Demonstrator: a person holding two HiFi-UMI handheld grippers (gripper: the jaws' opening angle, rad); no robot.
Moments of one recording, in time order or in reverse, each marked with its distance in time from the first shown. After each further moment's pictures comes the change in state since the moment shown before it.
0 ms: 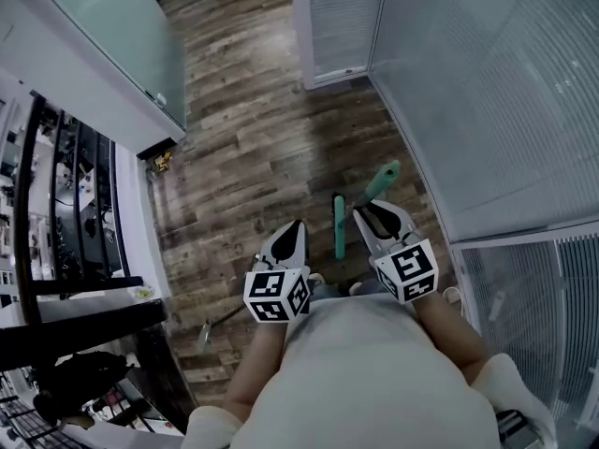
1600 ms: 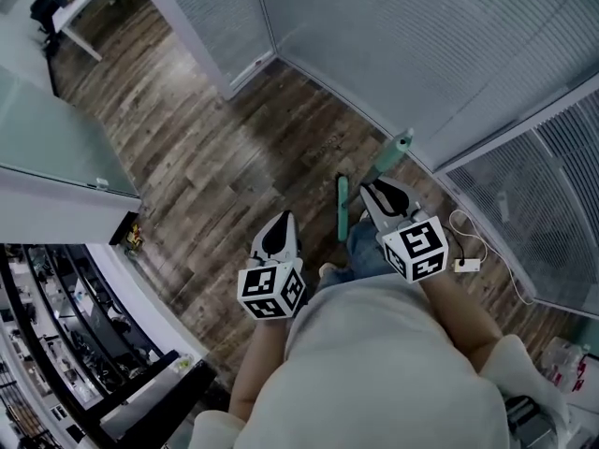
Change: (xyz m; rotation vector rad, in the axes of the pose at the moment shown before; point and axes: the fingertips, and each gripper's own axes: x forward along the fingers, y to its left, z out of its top) left arm 0.063 -0.014 0.004 0.140 0.145 -0.340; right arm -0.039 -0.060 -0.033 0.216 0.010 -0.470
